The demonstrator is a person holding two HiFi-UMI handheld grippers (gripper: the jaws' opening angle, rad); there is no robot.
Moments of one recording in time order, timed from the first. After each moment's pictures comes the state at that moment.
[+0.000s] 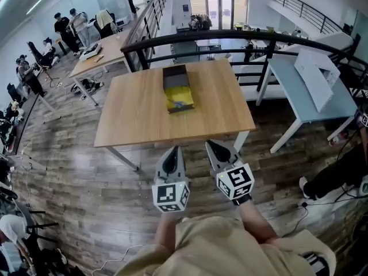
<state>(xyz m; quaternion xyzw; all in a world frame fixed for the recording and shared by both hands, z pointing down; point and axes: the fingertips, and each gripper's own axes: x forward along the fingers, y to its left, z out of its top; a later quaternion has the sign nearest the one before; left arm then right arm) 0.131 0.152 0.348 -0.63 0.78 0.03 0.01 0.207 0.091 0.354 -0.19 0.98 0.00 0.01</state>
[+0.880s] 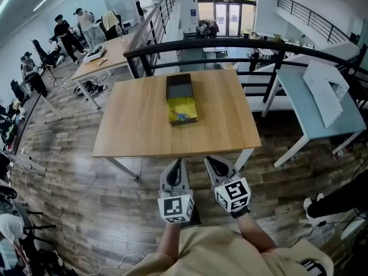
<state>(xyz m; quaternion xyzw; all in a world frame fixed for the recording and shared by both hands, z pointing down) 0.098 0.090 0.387 -0.60 0.80 0.02 0.03 0.163 0.033 0.412 -0.17 0.99 -0.01 -0.03</state>
